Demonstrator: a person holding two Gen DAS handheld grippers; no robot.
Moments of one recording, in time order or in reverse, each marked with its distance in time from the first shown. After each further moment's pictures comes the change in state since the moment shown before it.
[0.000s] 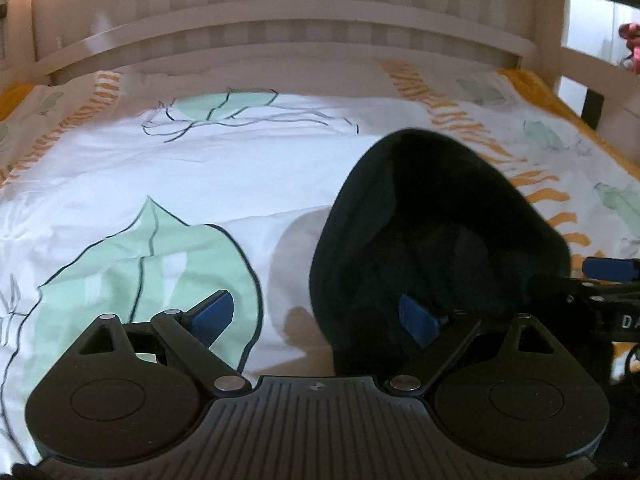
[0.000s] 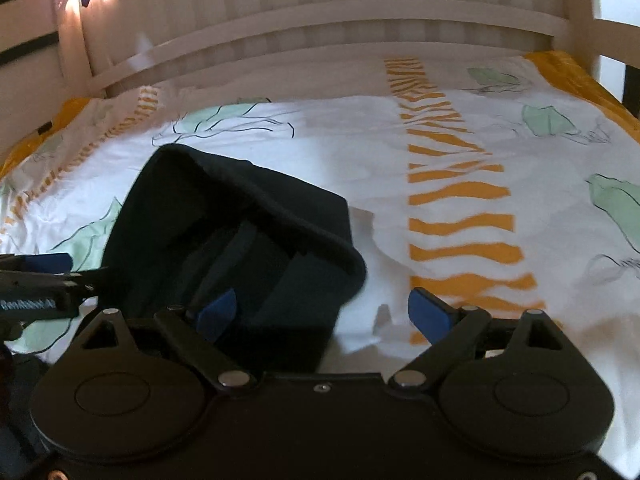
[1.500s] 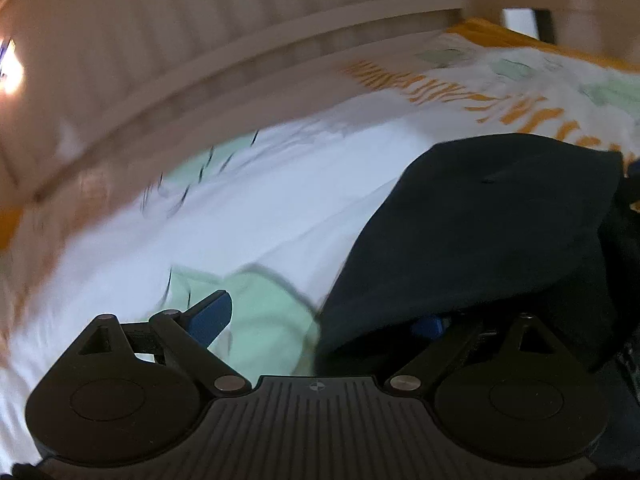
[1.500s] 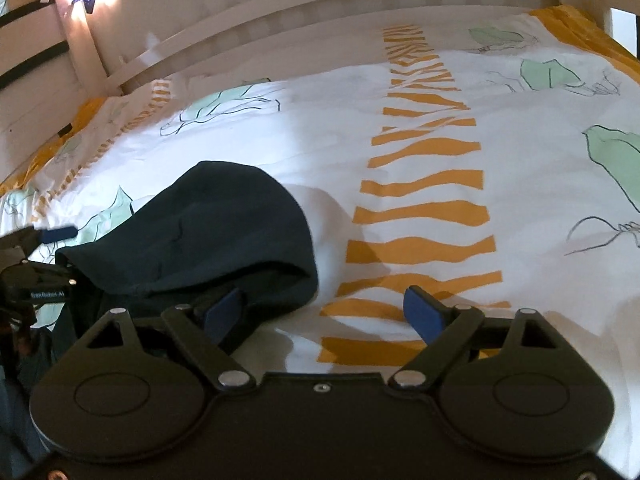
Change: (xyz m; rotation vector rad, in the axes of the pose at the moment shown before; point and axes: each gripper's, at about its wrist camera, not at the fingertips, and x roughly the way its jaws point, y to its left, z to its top) left arm -0.012 -0.003 -0.021 0.407 -0.121 0.082; right arm -0.012 -0.074 -0.015 0.040 0.074 0.146
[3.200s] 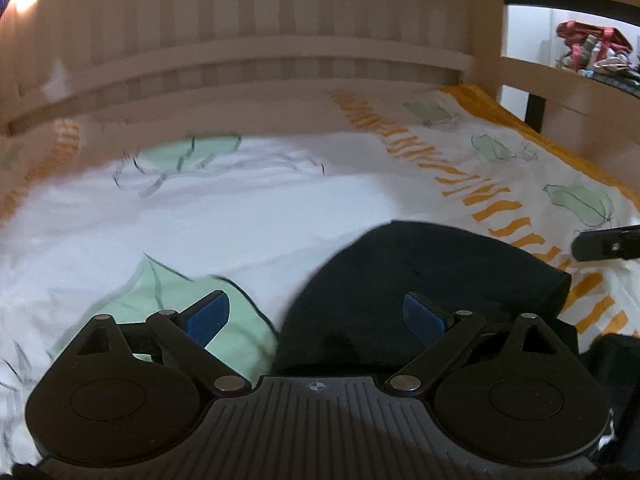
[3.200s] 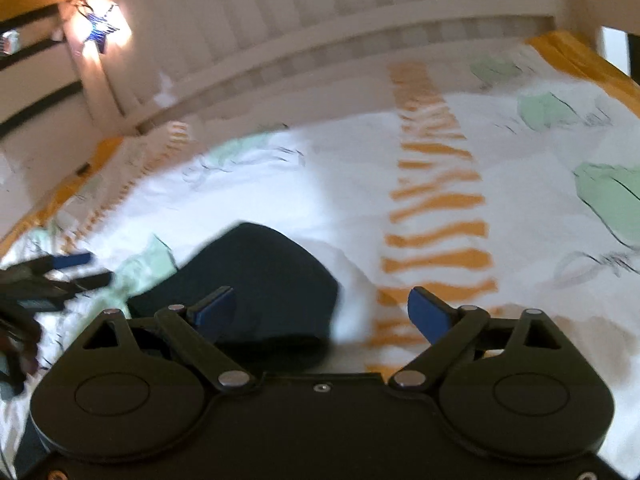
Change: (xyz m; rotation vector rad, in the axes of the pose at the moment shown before) left arm -0.018 0.036 0.014 -0.312 0.010 -0.223; right arm -0.038 0.024 0.025 0.023 -0.099 0.066
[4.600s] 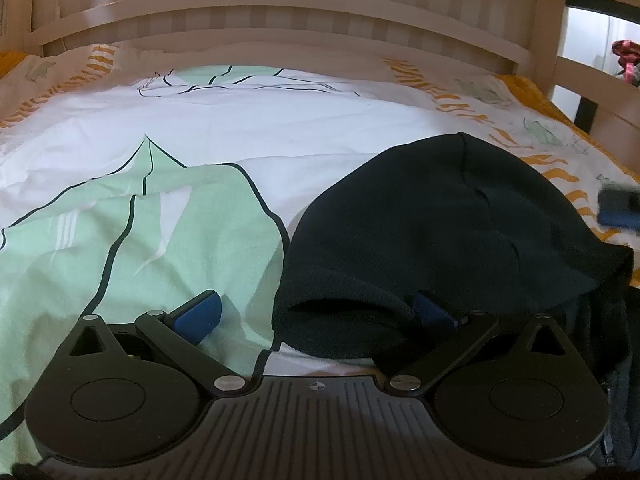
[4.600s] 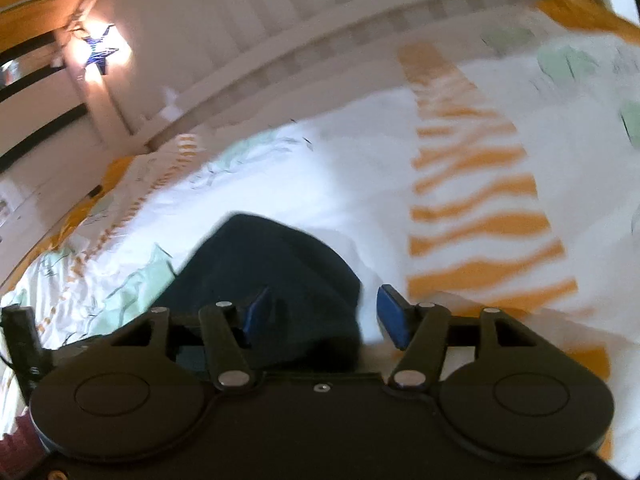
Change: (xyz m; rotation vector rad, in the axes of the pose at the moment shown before) left arm 0.051 0.011 -0.066 -0.156 0.035 0.076; right arm 0.043 -0.018 -0.015 0.059 -0.044 0.084
